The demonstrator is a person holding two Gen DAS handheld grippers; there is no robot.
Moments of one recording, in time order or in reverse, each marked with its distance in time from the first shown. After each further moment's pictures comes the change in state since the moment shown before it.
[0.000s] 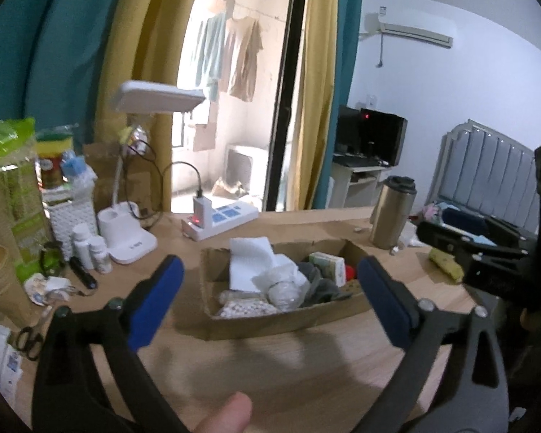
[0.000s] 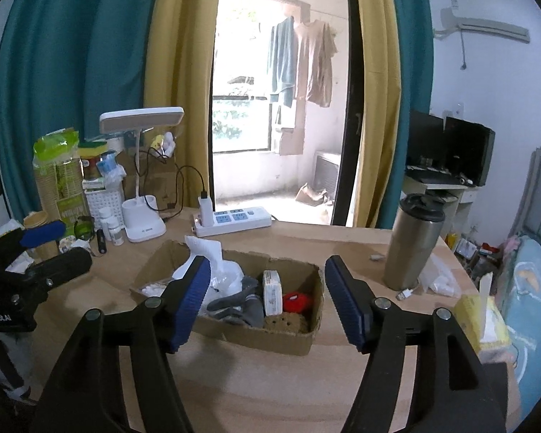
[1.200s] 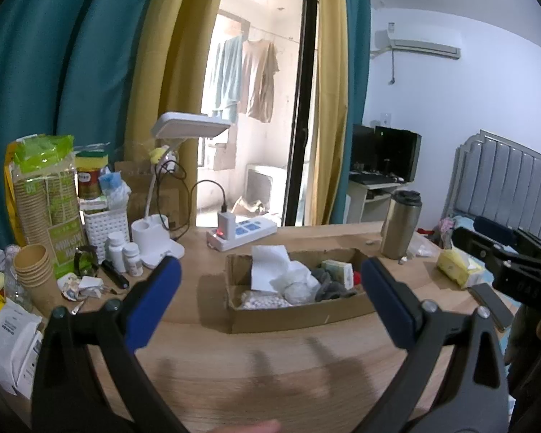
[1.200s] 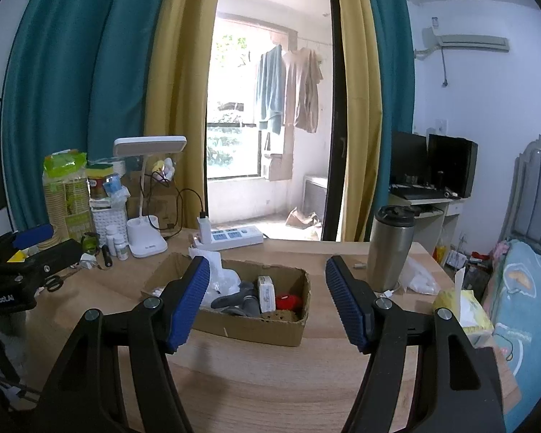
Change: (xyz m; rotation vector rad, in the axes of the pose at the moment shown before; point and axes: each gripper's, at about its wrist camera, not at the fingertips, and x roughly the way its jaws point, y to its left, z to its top) left arm -0.053 -0.009 -0.006 -0.002 -0.075 0.079; right arm -0.057 0.003 -0.018 0.018 -0.115 -0.040
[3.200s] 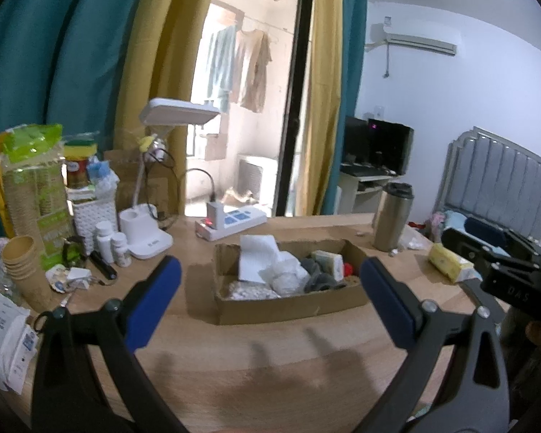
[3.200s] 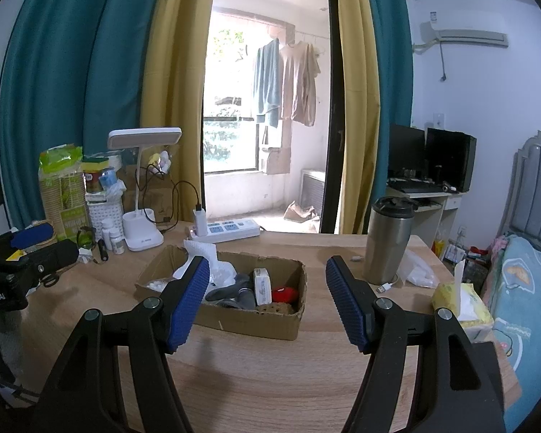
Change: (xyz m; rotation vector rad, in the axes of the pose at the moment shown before) left arm 0.011 -0.003 -0.009 -0.016 0.048 -0.060; right arm 0.004 -0.009 -0.009 0.008 0.016 -0.007
